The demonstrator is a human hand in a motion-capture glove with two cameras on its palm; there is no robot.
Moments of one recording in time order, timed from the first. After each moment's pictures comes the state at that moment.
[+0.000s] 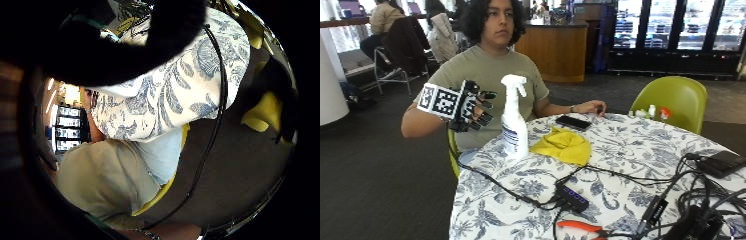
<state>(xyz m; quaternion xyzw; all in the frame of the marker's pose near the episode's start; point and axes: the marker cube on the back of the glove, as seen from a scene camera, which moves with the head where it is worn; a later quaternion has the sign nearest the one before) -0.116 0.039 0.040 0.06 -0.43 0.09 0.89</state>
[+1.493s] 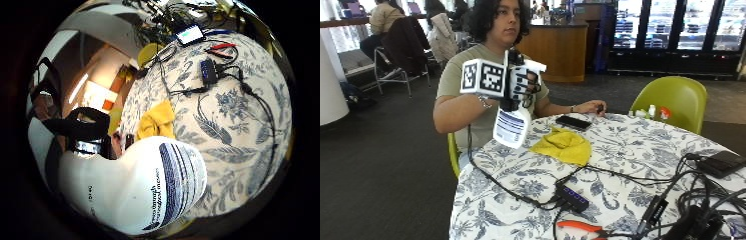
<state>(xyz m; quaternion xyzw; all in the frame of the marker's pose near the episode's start) -0.145 -0.156 -0.038 0.14 -0.50 0.05 0.85</state>
